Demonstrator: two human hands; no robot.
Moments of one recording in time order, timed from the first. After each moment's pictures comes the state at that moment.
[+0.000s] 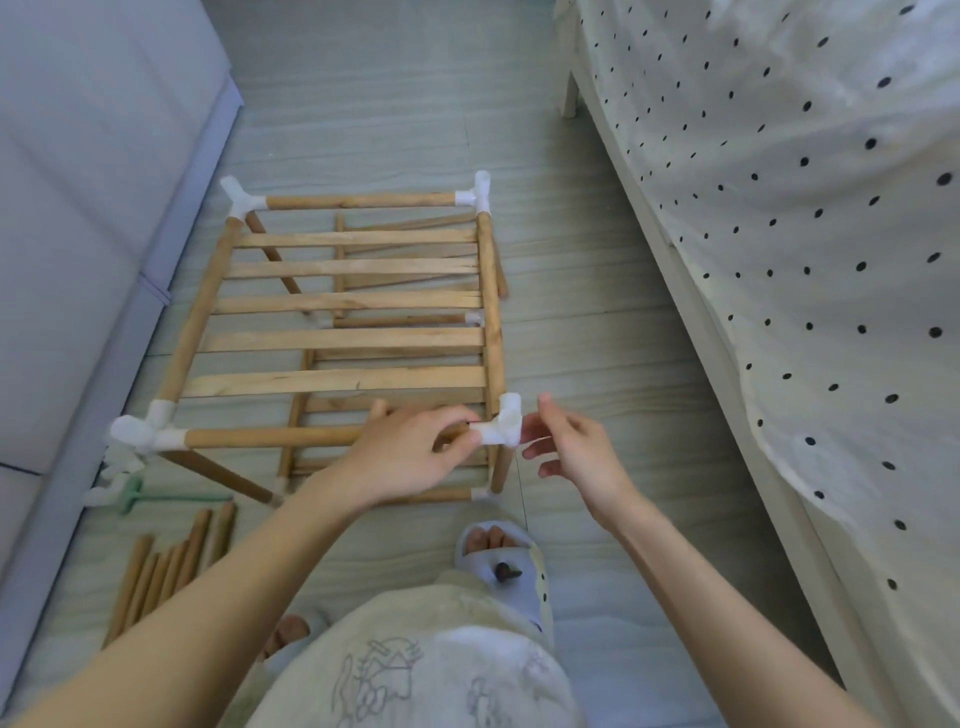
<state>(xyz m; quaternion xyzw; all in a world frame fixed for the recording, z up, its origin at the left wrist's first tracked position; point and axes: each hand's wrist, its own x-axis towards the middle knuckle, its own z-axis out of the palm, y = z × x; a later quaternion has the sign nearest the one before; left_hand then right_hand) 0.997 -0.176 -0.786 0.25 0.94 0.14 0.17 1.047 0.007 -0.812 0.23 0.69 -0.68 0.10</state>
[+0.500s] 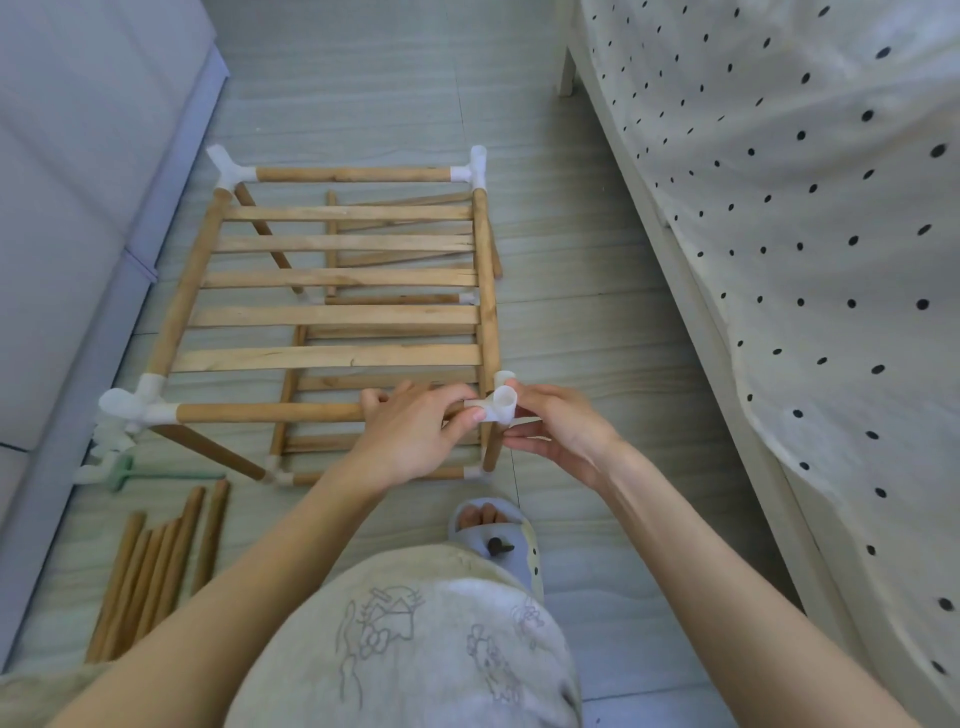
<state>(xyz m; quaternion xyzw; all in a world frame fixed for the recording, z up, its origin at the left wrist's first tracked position) 1.008 -0.164 -0.794 0.18 0.96 0.14 0.15 1.040 0.003 -0.793 0.25 0.62 -0.71 0.20</state>
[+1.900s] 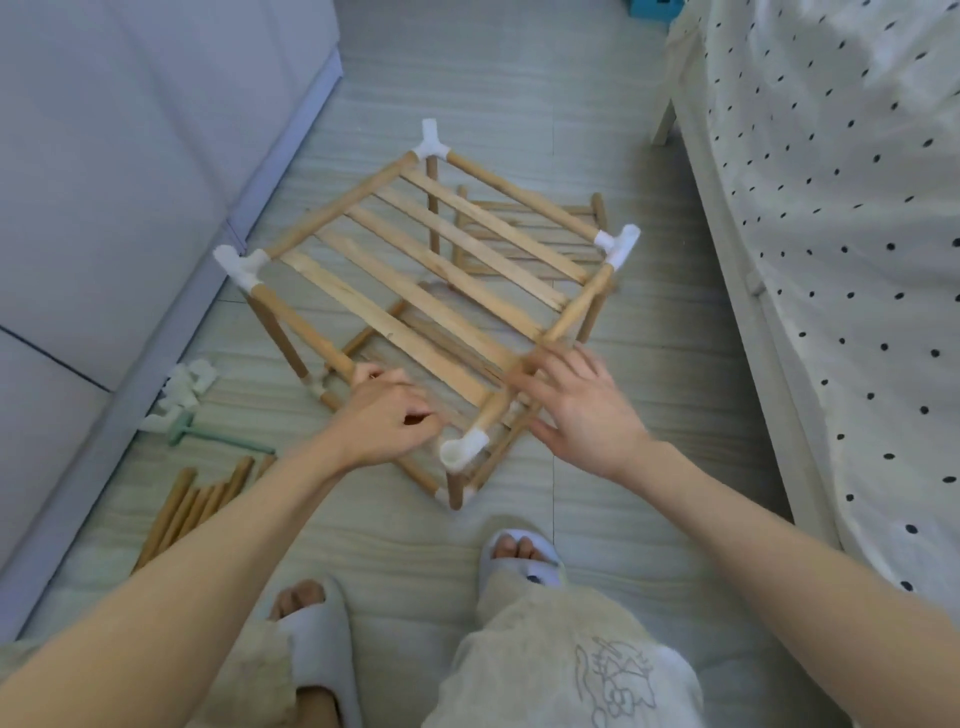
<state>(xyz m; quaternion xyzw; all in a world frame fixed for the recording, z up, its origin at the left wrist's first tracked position) 0.979 -0.262 -0.797 0.22 0.96 0.17 0.07 0.987 -0.022 -0.785 -0.28 0.96 -0.06 0.00</state>
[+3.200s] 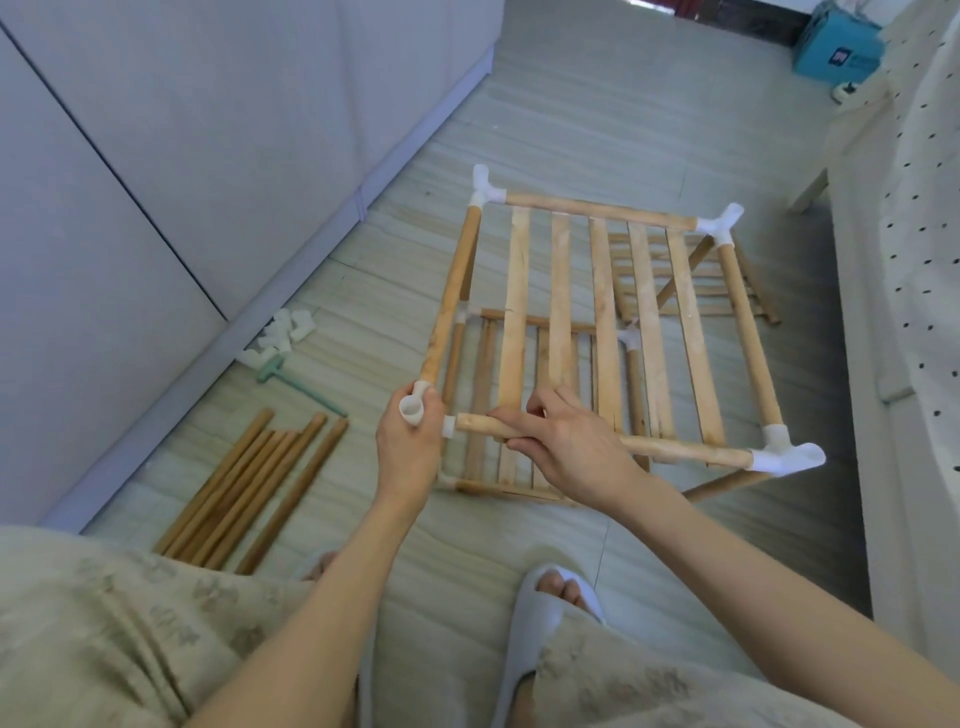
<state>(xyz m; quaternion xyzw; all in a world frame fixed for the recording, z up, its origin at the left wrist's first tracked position) 1.019 -0.280 -0.833 -0.30 0.72 0.60 -0.16 0.966 -0.117 -0.792 -0.39 0.91 -0.08 0.09</state>
